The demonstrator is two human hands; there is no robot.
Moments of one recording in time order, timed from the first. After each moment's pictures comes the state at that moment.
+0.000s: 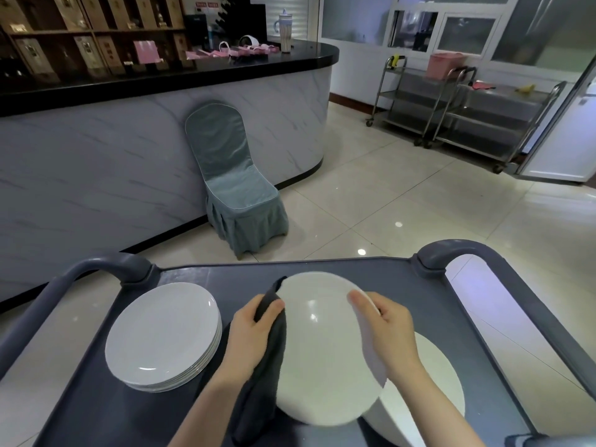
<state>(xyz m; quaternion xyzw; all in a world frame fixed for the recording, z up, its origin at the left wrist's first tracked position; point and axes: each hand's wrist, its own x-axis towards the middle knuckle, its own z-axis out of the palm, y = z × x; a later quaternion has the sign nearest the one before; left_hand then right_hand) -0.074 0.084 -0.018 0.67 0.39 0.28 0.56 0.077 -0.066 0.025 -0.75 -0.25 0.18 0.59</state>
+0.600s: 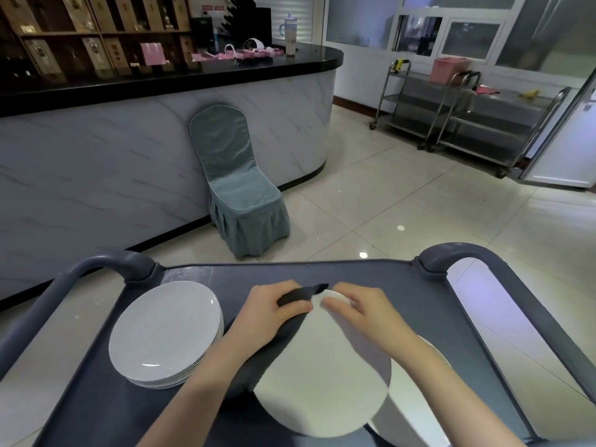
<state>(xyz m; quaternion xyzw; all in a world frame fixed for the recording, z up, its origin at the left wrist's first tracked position) -0.061 0.096 0.025 0.83 0.22 0.22 0.46 0.095 -0.049 0.045 -0.75 -0.51 0.21 0.37</state>
